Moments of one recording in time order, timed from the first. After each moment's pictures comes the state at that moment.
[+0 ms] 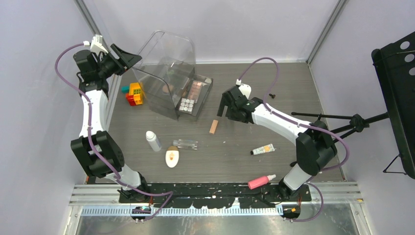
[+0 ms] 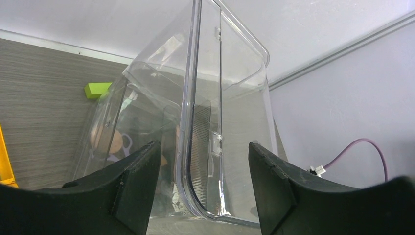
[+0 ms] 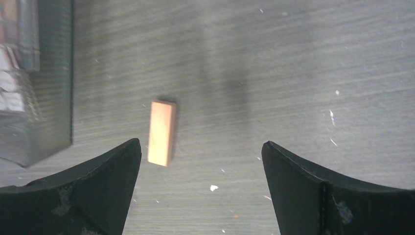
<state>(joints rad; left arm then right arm) 0.32 1.57 1.45 -0.05 0.82 -0.64 0.67 1.59 1.17 -0.53 0.32 0.81</state>
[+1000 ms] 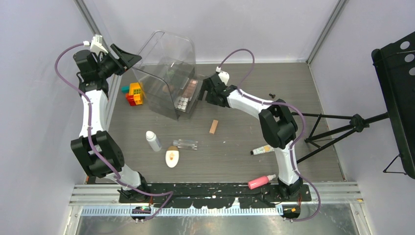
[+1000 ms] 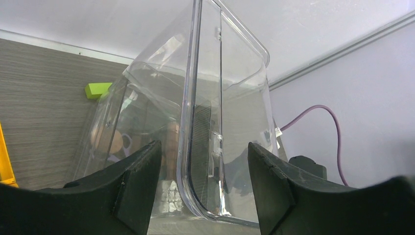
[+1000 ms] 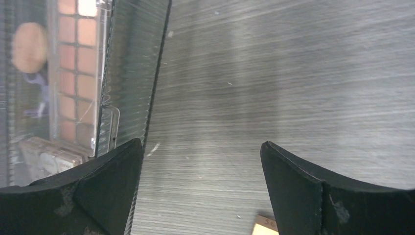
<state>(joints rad) 0.32 1.57 1.45 -0.05 0.82 -0.64 0.66 2.10 1.63 -0.35 0.28 0.80</state>
